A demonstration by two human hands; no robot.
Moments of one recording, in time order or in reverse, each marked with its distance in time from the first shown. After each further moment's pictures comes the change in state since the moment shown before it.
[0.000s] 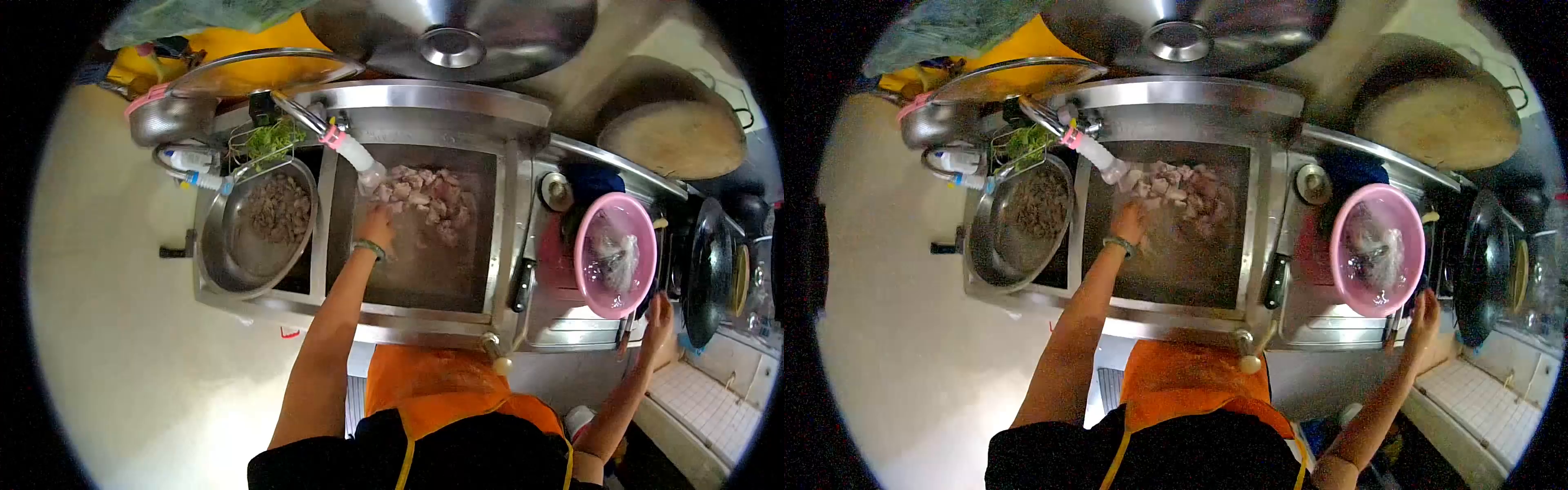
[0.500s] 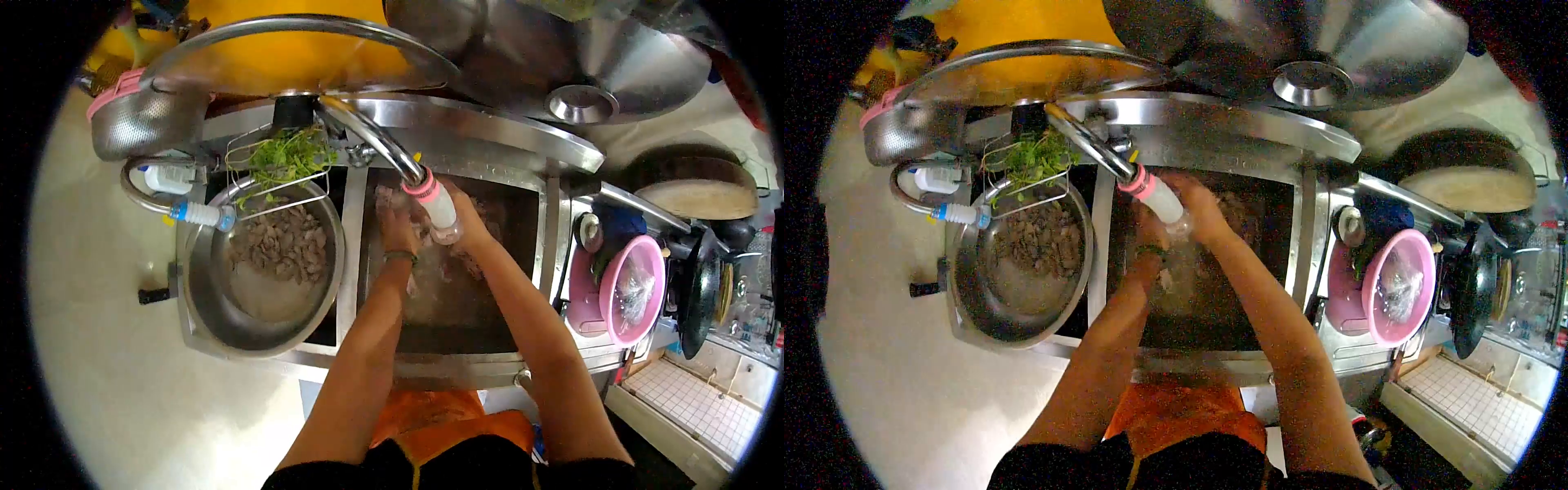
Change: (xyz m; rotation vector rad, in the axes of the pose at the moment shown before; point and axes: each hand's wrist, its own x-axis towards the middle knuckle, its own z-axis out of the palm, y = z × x) left_hand 0.101 -0.063 0.094 -0.253 0.343 -0.003; right_hand -0.122 -0.305 0.481 0.198 -0.956 -0.572
